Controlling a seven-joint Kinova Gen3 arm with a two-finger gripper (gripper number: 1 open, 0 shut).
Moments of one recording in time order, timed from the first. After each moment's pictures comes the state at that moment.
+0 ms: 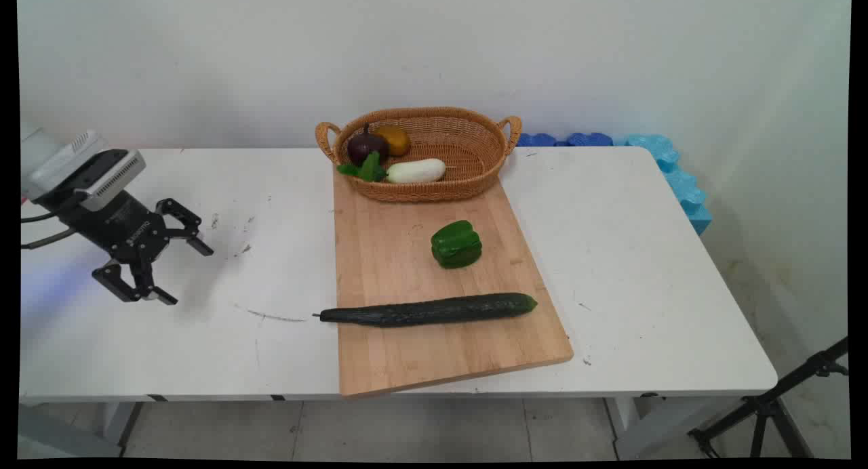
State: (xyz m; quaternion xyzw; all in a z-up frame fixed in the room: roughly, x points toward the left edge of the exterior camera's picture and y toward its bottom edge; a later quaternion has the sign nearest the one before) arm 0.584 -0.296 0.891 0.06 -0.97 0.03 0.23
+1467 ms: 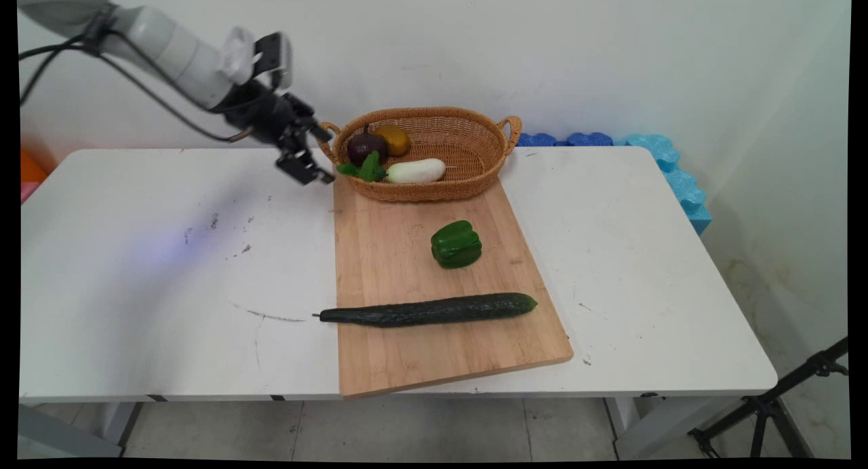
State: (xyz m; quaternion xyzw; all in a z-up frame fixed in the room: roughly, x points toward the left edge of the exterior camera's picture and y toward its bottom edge) arm 0.454 -0.452 0.942 0.22 -0.93 0.18 0.25
